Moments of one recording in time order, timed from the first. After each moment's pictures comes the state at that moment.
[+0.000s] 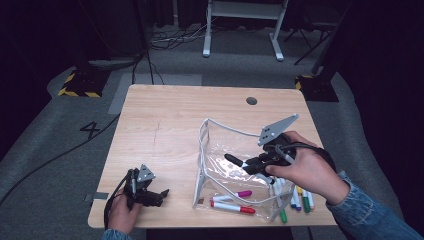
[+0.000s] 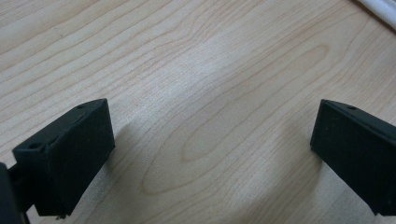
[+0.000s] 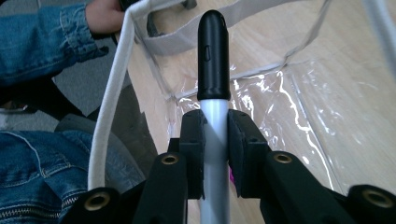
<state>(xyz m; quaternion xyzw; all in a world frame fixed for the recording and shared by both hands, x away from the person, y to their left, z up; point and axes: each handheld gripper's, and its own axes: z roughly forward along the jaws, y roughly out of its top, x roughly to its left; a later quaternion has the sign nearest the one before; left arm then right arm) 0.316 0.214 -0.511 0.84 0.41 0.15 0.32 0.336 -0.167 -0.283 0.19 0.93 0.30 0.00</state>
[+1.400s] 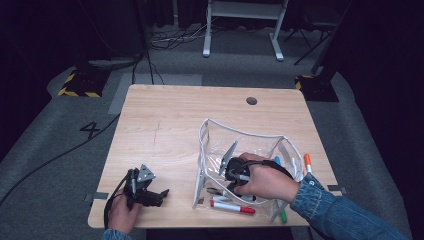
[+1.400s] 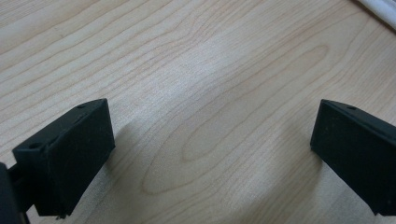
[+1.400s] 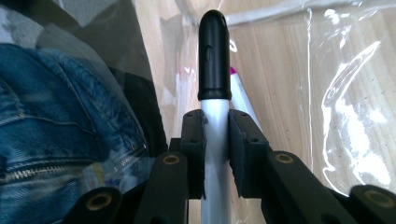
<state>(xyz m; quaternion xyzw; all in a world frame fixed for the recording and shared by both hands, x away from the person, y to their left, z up) 0.316 0.214 -0.511 0.84 0.41 0.15 0.32 0.342 -0.101 -0.377 0.11 0.98 0.14 -0.07</state>
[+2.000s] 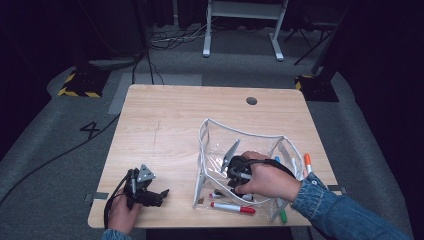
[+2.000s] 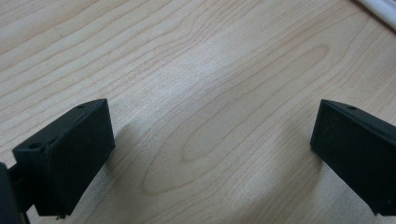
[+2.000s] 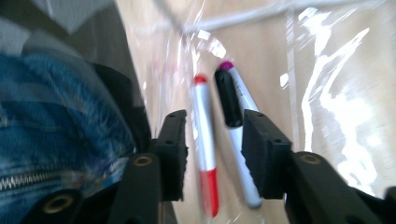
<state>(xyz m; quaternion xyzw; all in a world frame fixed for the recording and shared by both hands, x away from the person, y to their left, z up) 0.316 0.214 -0.511 0.84 0.41 0.15 0.32 0.347 -0.106 -0.375 0.12 0.98 0.15 -0.05</state>
